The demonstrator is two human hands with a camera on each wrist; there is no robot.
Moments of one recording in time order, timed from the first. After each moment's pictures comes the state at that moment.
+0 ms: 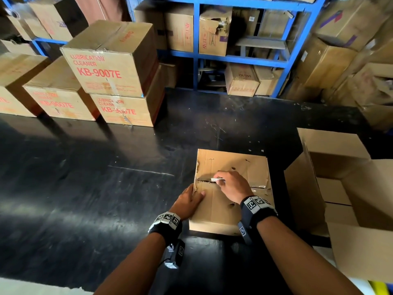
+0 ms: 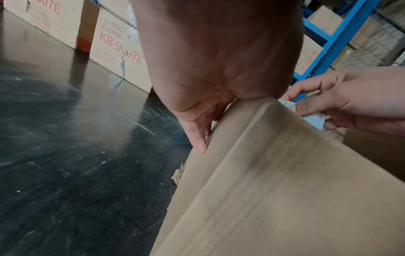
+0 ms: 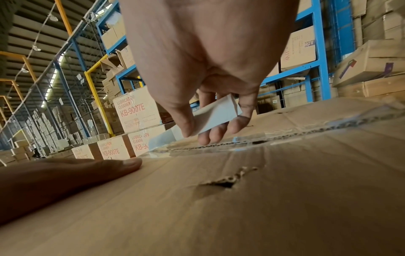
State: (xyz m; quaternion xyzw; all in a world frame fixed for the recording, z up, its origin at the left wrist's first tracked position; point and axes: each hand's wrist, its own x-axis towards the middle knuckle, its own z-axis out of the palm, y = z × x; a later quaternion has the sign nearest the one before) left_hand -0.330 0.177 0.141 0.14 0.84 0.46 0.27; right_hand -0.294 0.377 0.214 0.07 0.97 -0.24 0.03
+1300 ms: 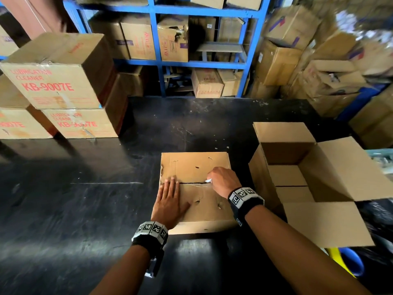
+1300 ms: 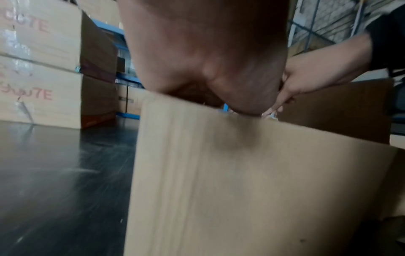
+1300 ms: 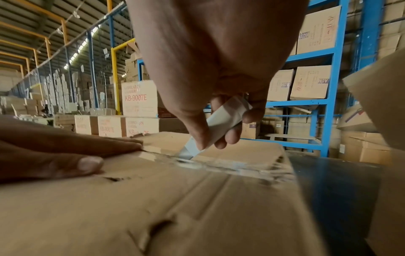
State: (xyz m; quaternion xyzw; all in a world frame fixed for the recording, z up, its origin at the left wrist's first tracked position) left_hand -0.300 0.225 0.146 0.35 0.94 0.04 0.05; right_hand -0.252 0.442 0.244 0.07 1.00 -0.04 0.05
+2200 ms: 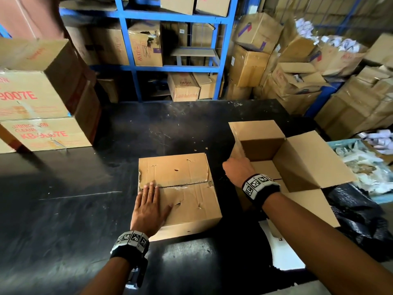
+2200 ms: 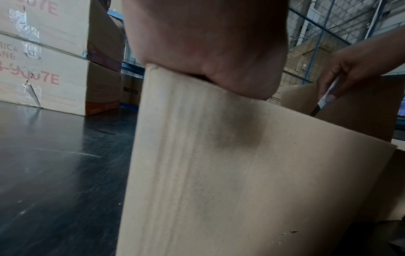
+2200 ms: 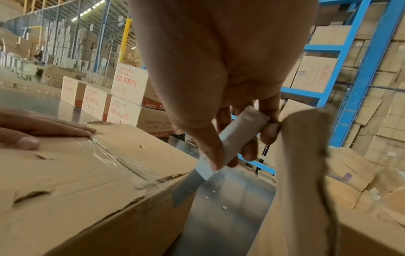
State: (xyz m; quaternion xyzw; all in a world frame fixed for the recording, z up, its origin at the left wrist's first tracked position) left_hand -0.292 0.226 0.152 0.32 0.95 0.05 0.03; right_hand -0.202 0.521 0.308 0.12 0.97 0.14 0.14
